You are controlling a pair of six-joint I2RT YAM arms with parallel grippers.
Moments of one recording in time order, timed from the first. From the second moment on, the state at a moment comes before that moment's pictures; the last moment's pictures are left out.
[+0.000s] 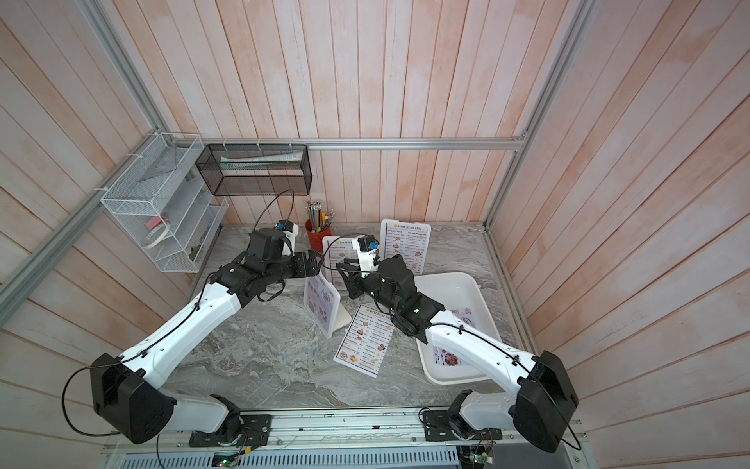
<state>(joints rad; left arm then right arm) -0.48 1.41 1.28 -0.50 0.02 -0.39 0.80 1.28 0.98 0.16 -0.04 0.30</state>
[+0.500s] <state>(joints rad) -0.52 1.41 1.22 -0.53 -0.05 -0.37 0.79 1.32 0.98 0.07 -0.15 0.32</state>
